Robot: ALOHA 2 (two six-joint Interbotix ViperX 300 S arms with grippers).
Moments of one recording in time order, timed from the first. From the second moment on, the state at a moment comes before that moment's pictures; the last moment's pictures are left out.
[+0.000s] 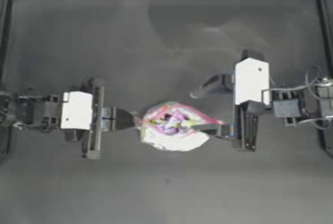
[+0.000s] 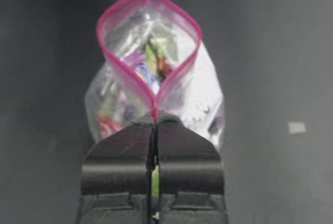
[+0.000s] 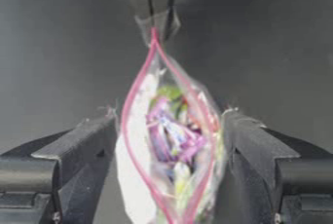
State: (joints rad) left arm 0.04 -0.17 0.97 -0.02 -0.45 0.17; right arm 0.03 -0.34 0.70 -0.52 0.26 0.61
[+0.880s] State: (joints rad) left arm 0.04 -0.22 1.02 -0.02 -0.45 0.17; right arm 0.03 -0.34 0.70 -0.50 0.26 0.61
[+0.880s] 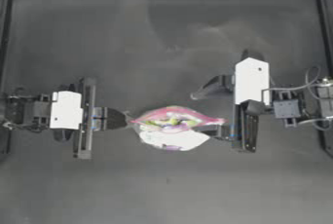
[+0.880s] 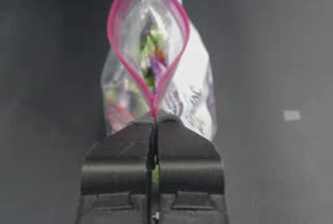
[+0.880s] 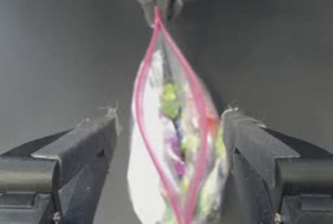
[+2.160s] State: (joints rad) left arm 0.09 -0.36 1.02 -0.03 -0.37 0.17; right arm 0.03 -0.36 0.74 -0.54 0.23 0.61
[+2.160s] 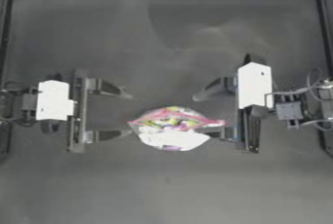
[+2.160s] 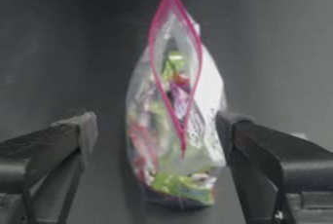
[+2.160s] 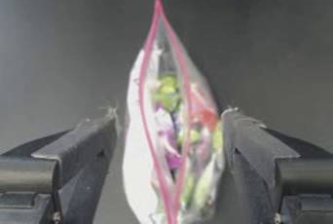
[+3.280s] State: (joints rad) left arm 0.09 -0.94 1.16 -0.07 -0.10 0.16; right arm -0.05 -0.62 0.94 -0.56 0.15 0.61
